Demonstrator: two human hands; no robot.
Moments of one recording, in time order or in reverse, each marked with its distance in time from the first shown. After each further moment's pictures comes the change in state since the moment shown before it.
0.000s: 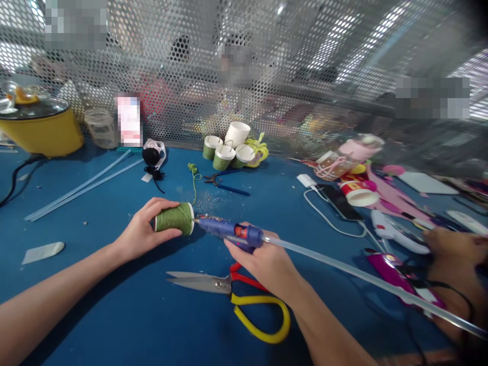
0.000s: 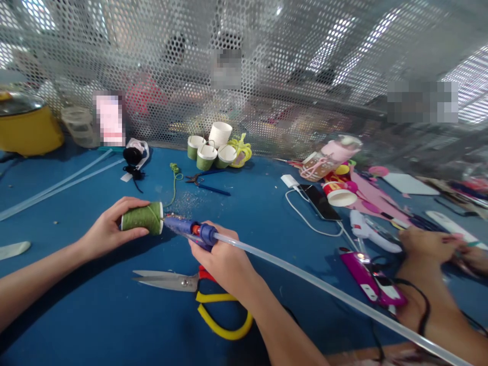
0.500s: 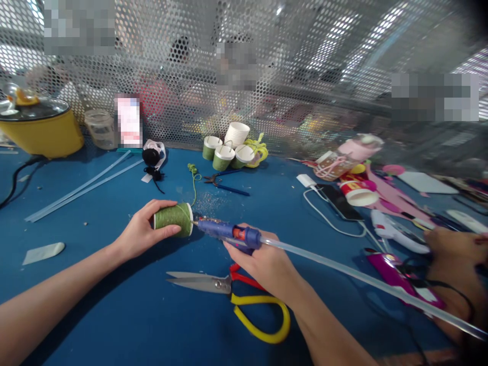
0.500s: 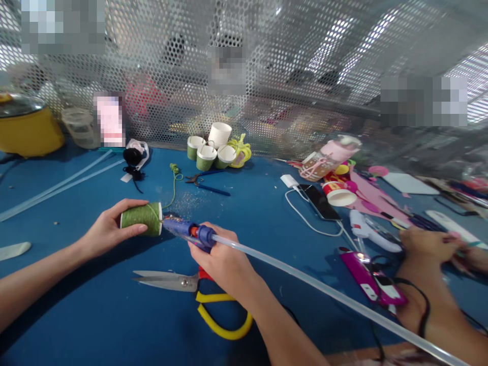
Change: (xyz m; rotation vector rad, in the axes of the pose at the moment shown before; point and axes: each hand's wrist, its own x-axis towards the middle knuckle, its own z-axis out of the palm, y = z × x) left_hand 0.001 0.005 0.000 -0.117 -0.010 -0.218; right_hand 0.003 -0.004 -0.003 0.216 -0.081 0.182
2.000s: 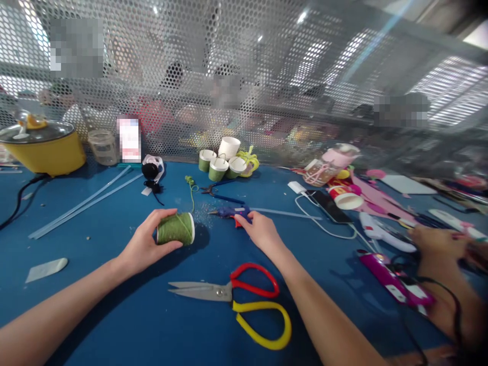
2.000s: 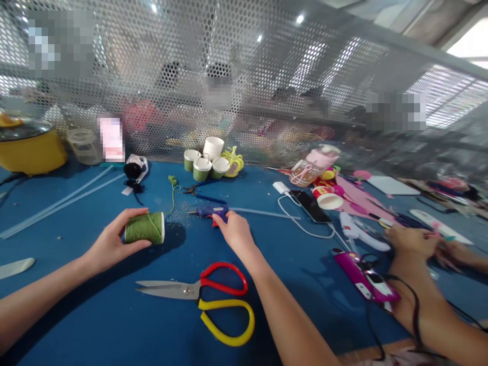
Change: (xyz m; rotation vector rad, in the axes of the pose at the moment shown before) left_hand -0.001 -0.002 0.004 0.088 0.032 0.196; right_hand 0.035 0.089 0.012 -0.026 0.237 0.536
